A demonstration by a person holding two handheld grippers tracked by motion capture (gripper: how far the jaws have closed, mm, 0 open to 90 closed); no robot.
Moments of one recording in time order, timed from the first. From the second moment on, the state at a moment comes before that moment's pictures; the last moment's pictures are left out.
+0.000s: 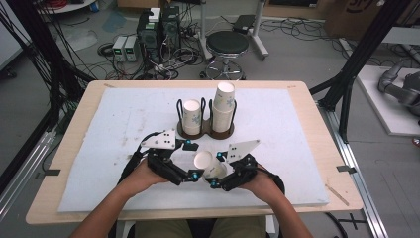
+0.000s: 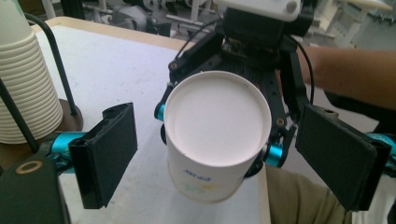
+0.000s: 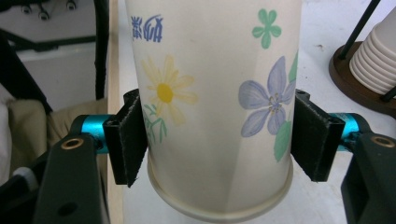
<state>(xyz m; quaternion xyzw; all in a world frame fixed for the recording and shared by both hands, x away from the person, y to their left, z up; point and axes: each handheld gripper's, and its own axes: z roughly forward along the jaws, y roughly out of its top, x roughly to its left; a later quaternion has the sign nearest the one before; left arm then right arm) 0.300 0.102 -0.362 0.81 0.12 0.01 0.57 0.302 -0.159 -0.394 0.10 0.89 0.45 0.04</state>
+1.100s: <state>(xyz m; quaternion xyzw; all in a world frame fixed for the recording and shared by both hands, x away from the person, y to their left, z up) 0.306 0.096 -0.366 0.85 0.11 -0.02 0.51 0.316 -0.125 -0.359 0.01 0.96 0.29 0.00</state>
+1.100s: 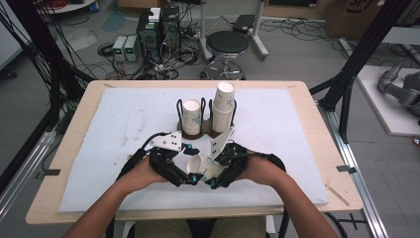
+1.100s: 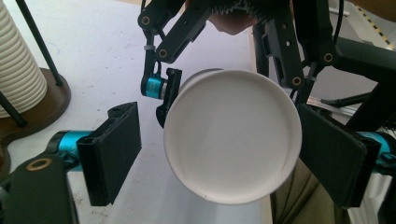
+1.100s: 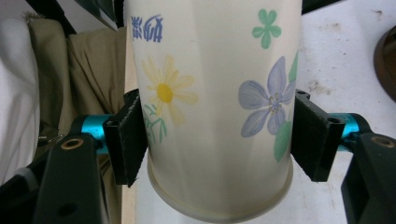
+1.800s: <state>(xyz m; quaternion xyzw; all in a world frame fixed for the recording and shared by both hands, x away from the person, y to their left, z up) 0.305 0.090 -0.371 0.87 0.08 -0.02 0.49 0.315 -0.118 -0.365 0.01 0.97 0.25 -0.01</state>
